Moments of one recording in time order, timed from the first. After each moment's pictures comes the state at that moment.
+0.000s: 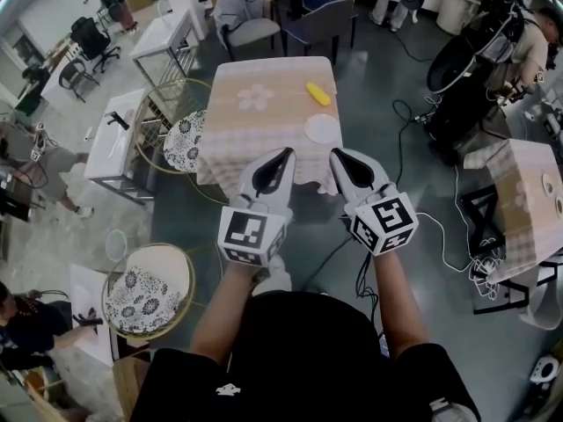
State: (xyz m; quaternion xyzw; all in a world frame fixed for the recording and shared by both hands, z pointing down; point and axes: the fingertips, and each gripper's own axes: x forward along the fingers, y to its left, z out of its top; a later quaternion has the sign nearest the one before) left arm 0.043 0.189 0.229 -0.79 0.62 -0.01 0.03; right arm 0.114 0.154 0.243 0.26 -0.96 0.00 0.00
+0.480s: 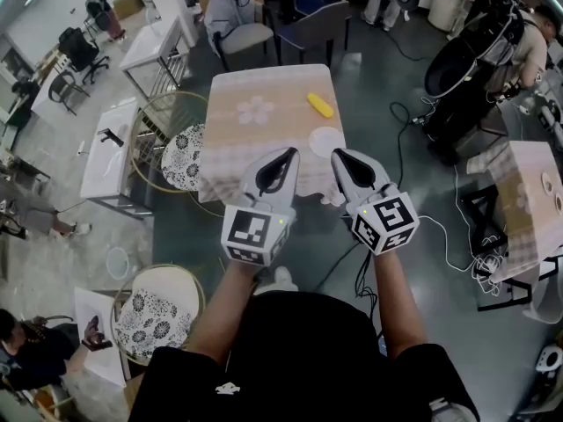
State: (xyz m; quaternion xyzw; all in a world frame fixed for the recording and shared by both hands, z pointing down) left arm -0.006 0.127 0.227 -0.81 0.59 -0.02 0.03; right arm 0.063 0.096 0.243 0.29 -0.96 0.01 0.00
